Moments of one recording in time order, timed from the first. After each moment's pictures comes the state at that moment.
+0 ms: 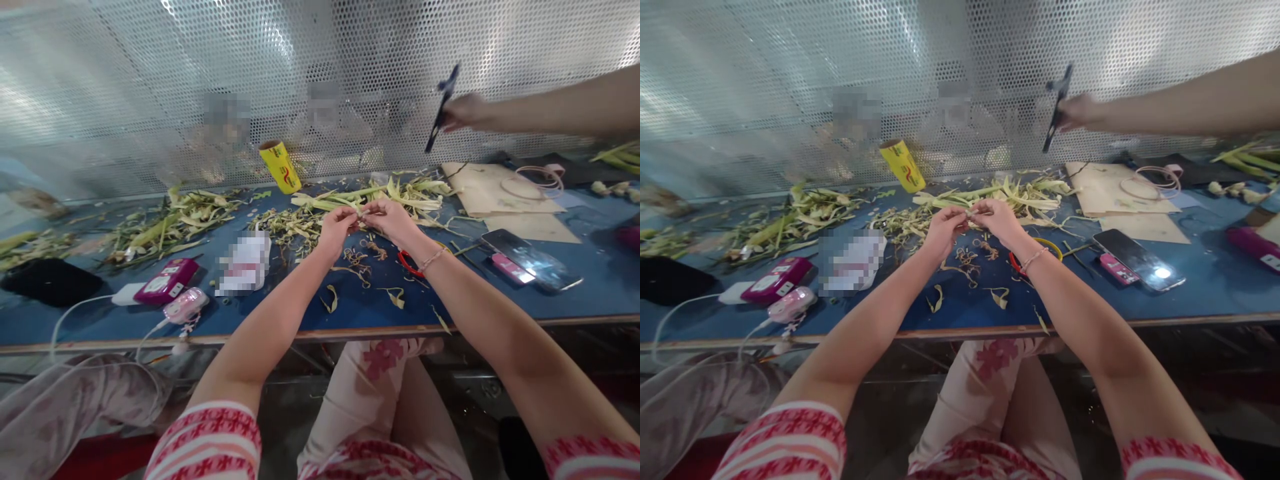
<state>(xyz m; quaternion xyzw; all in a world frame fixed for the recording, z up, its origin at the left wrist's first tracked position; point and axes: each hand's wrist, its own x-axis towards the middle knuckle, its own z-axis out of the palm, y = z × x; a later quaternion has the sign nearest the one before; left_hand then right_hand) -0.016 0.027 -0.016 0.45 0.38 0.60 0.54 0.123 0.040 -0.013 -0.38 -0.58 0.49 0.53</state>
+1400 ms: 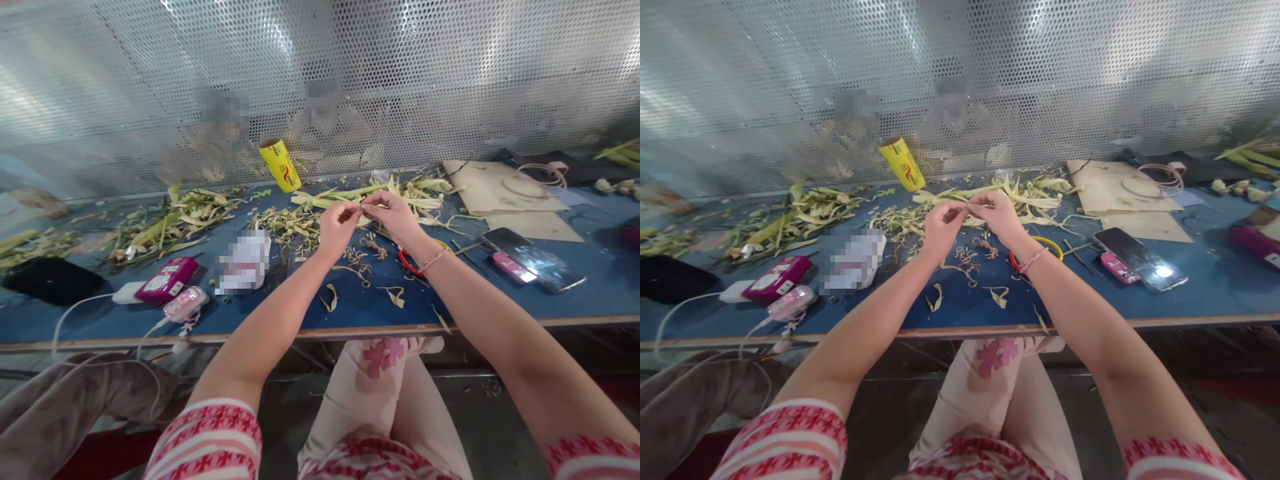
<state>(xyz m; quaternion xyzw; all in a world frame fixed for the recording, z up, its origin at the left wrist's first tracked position) -0.019 0.011 -0.008 0.61 0.38 0.63 0.30 0.120 0.035 -0.006 -0.35 -0.60 0.44 0.57</state>
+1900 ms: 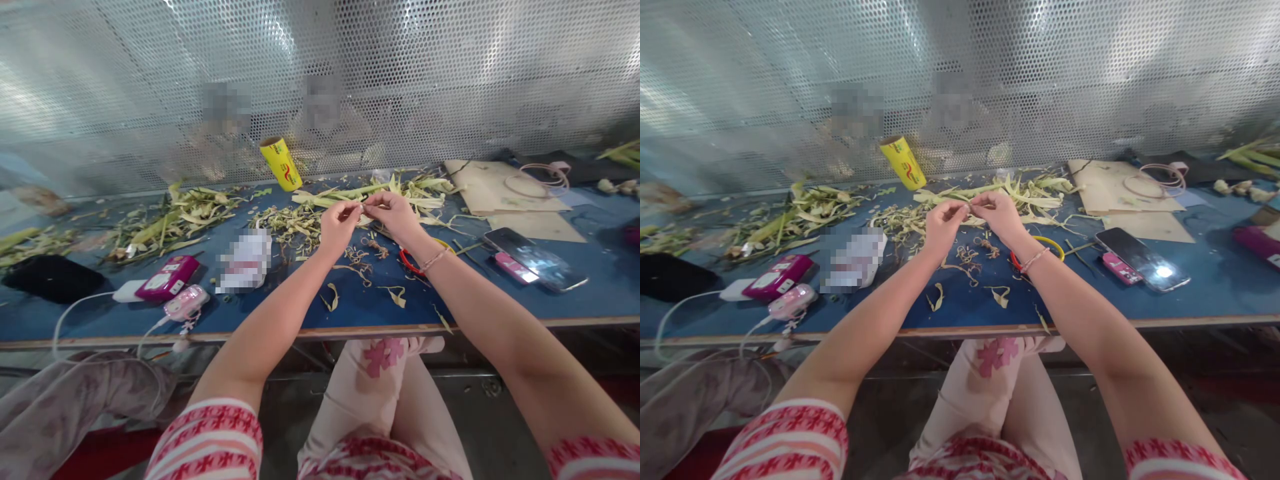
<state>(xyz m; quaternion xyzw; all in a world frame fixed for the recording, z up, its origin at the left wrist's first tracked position) -0.018 0.013 -0.009 0.60 0.38 0.62 0.33 0.120 0.035 -0.008 -0.35 -0.59 0.44 0.58</state>
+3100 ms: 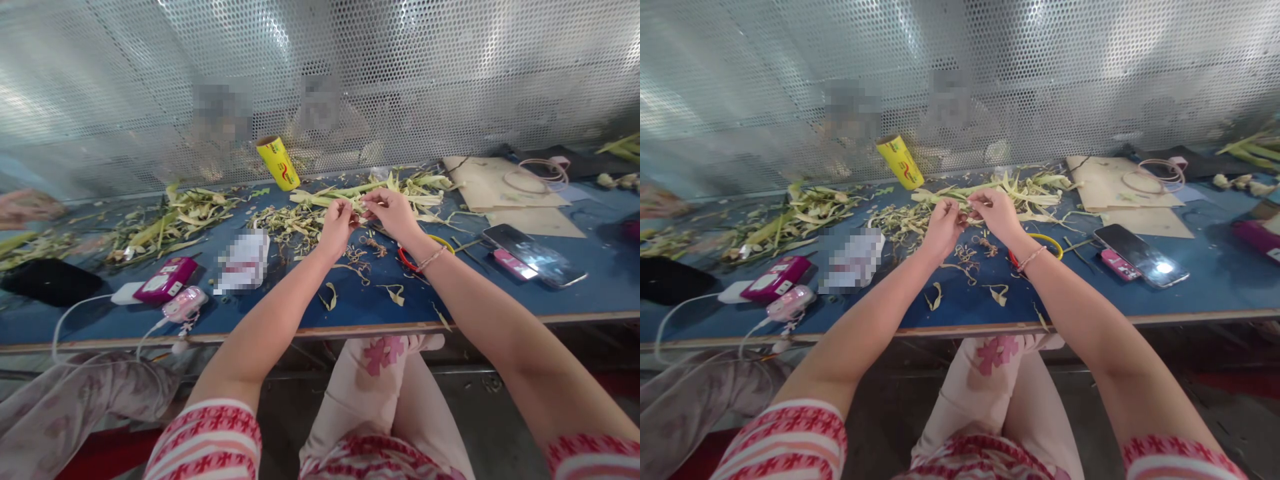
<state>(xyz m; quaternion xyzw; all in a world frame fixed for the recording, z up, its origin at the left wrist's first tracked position) -0.009 0.023 -0.017 0.46 0.34 0.62 0.53 0.121 0.031 -0.002 -0.37 -0.61 0.41 0.57</state>
